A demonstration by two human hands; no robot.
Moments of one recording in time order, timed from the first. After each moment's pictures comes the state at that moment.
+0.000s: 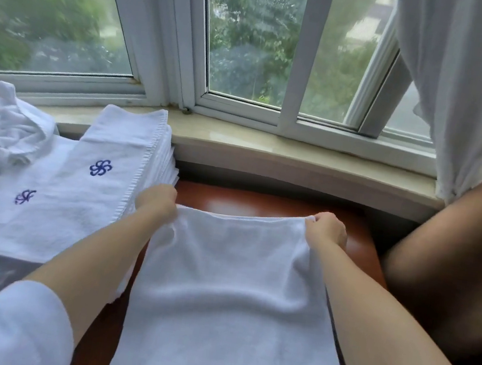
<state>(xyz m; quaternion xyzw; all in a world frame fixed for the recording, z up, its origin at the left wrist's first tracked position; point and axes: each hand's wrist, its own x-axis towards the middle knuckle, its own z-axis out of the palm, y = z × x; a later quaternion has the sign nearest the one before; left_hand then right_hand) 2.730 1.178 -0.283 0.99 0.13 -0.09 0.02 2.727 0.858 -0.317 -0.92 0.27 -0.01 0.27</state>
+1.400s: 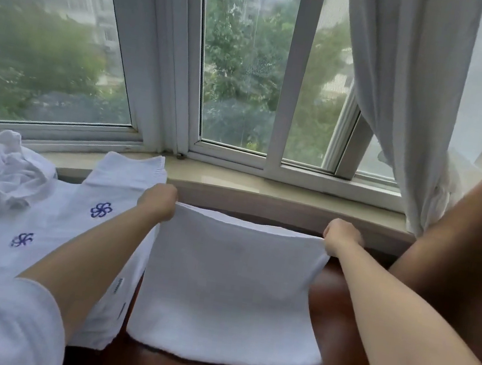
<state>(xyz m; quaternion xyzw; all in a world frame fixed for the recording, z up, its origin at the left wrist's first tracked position) 2.750 1.186 -0.200 1.00 0.04 -0.02 0.06 2.728 0.826 -0.215 -0.97 0.22 0.03 0.12</state>
